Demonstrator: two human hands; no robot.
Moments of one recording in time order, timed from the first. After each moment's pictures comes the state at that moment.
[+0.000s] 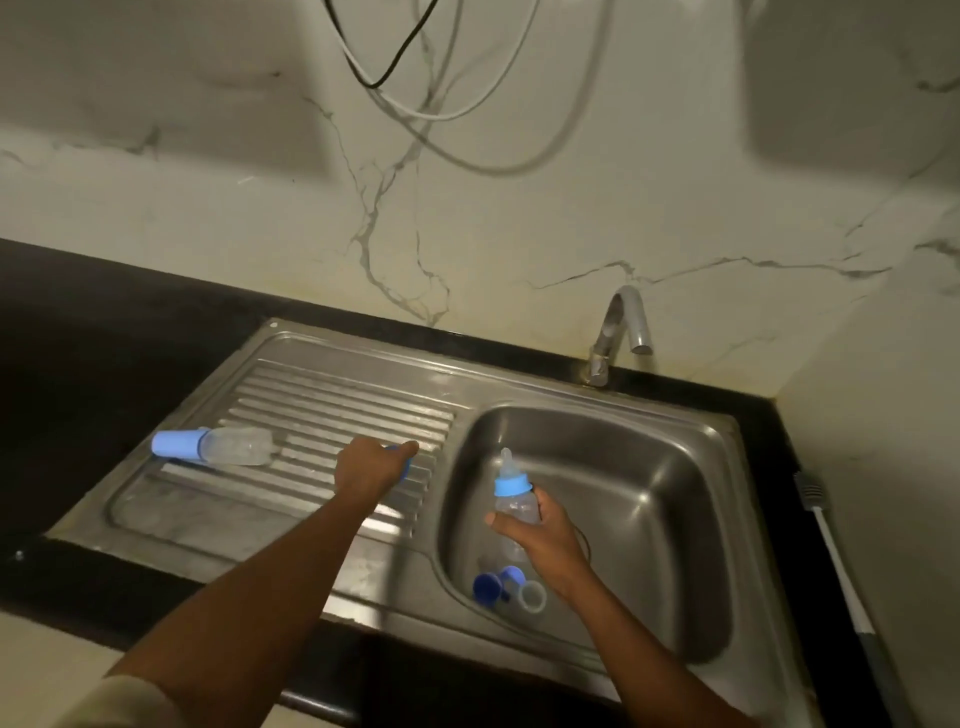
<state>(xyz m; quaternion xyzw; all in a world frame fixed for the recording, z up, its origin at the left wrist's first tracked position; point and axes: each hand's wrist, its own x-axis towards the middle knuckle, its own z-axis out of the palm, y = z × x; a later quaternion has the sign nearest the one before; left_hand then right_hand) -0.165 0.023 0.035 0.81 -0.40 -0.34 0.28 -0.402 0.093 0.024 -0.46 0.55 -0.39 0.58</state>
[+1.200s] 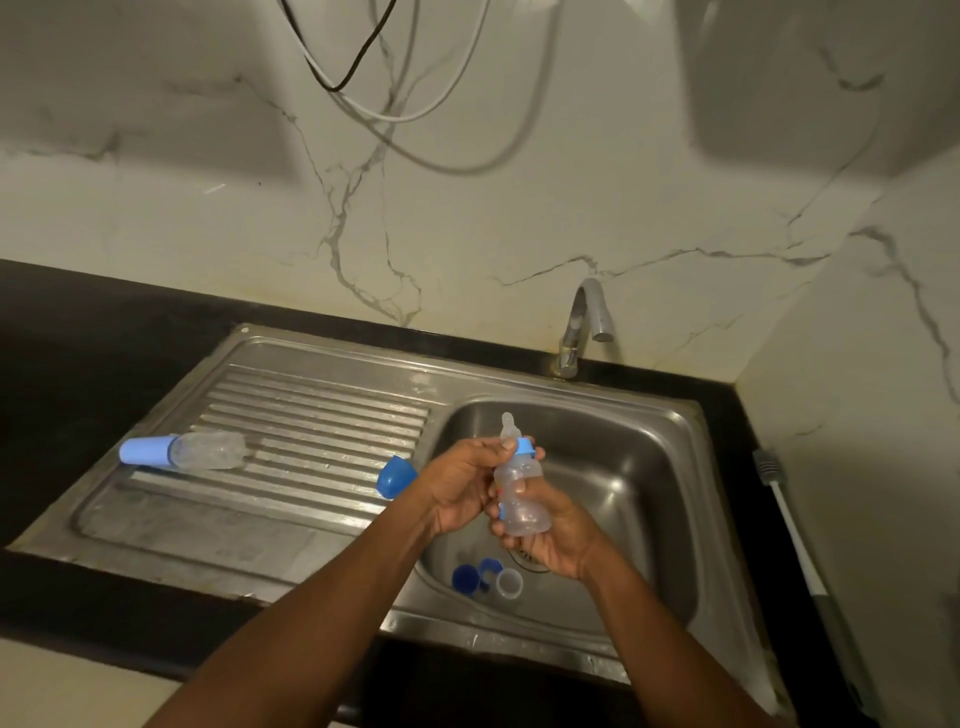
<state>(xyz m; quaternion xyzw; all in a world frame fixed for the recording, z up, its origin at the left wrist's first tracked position) -0.287 0.070 0.087 0.35 -0.34 -0.79 0.37 -0.441 0.101 0.066 -0.31 0.34 -0.36 0.81</state>
